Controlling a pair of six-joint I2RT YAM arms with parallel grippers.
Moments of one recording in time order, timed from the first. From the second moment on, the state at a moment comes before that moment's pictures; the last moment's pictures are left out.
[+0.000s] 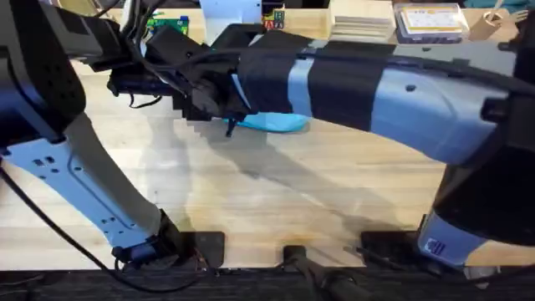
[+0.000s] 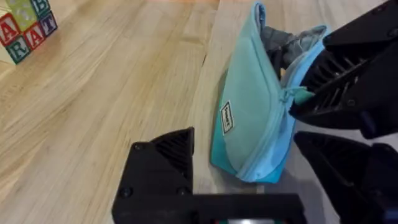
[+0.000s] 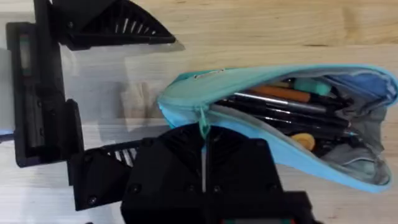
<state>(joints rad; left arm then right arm) 0.28 2.08 1.28 -1.06 1.23 1.74 1.02 2.05 1.71 -0.84 0.52 0.96</state>
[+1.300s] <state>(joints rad) 0.27 2.08 1.28 -1.08 1.23 1.75 1.02 2.05 1.71 -0.84 0.52 0.96</state>
